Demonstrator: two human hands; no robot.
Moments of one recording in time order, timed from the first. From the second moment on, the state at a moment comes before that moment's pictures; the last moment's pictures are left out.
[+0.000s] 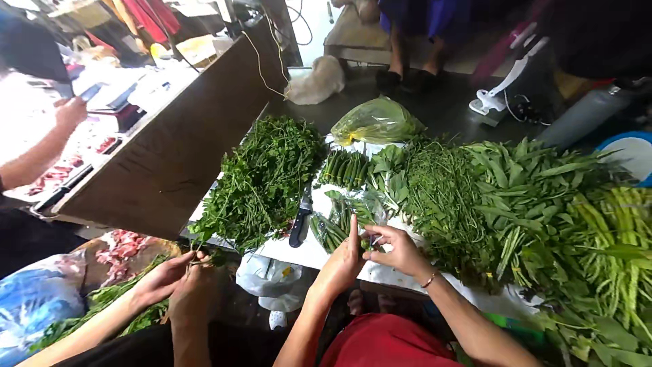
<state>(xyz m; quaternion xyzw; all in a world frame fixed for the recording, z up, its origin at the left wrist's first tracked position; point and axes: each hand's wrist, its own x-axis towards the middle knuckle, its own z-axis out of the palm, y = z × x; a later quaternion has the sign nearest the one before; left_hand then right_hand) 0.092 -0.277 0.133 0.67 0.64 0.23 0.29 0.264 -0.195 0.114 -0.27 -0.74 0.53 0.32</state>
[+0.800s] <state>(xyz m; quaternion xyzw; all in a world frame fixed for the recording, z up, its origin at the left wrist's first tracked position) 0.029 -0.333 0.095 0.53 0.73 0.39 0.17 0.145 -0.039 0.071 -0.43 -0.25 0.75 0.43</state>
